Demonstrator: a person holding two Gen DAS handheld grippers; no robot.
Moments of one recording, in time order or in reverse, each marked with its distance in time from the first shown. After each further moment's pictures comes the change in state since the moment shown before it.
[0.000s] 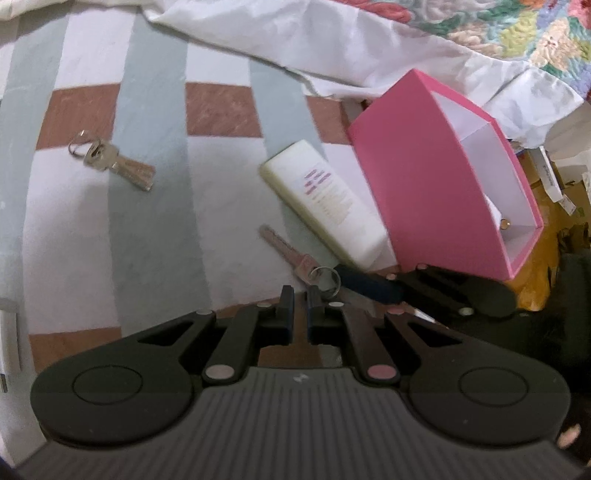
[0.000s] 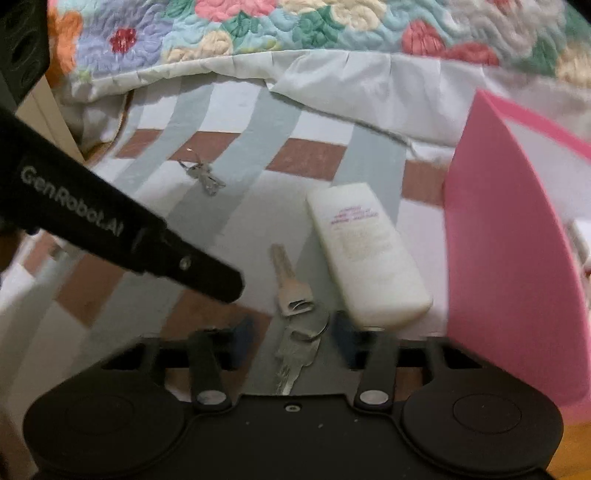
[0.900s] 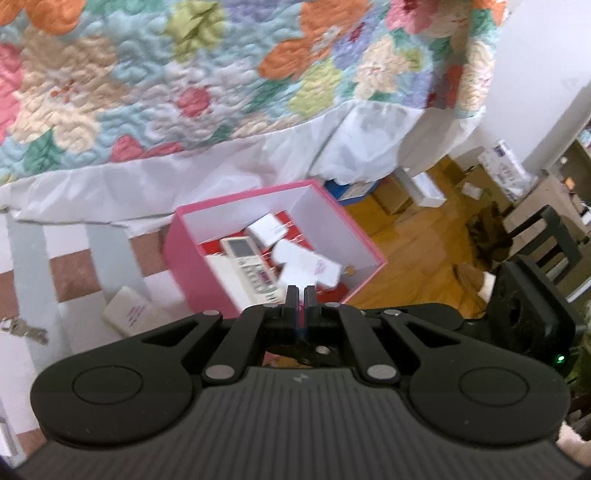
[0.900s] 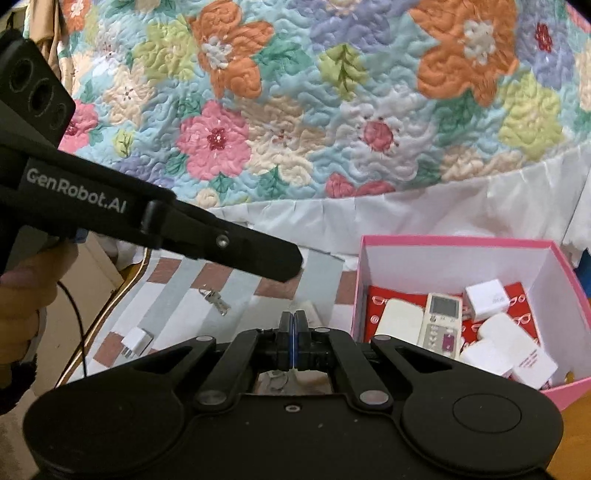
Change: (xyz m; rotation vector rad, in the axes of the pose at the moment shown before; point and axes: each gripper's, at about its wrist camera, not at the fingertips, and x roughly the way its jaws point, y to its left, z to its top) left arm -0.109 -0.158 0.030 0.306 -0.184 -0.216; right arm -0.160 -0.073 0.023 0.201 -0.213 0.105
